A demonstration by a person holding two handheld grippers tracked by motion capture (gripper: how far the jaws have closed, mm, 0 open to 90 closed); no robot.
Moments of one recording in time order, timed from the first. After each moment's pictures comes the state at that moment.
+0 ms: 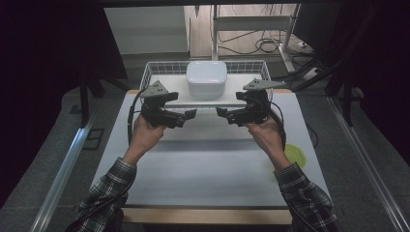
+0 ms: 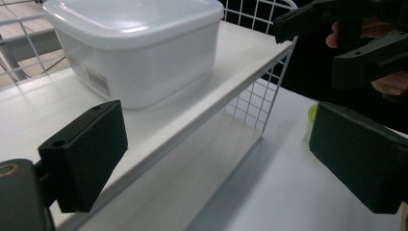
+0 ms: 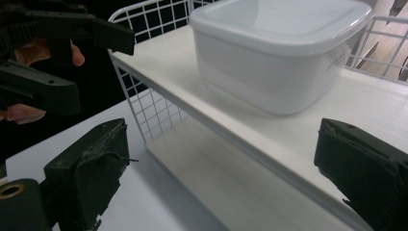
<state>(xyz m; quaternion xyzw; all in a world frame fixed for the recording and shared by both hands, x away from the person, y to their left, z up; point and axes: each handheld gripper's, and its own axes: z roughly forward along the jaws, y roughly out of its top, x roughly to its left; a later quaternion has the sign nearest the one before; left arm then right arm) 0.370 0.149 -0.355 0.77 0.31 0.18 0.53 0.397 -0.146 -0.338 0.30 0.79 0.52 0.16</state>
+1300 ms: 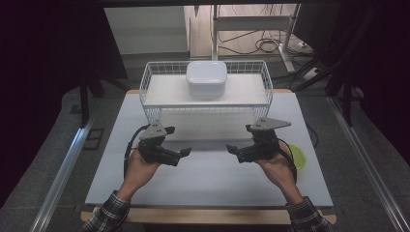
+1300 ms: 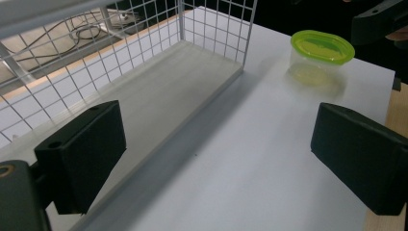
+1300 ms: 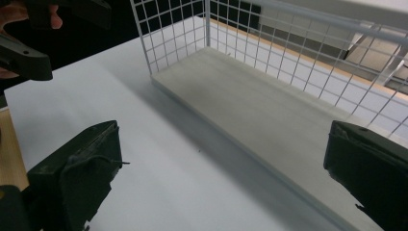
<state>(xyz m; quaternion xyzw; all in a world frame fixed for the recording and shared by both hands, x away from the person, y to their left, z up) 0.312 0.155 -0.425 0.80 0.30 0.16 0.50 0.339 -0.178 -0.404 0.29 0.81 0.48 0.16</state>
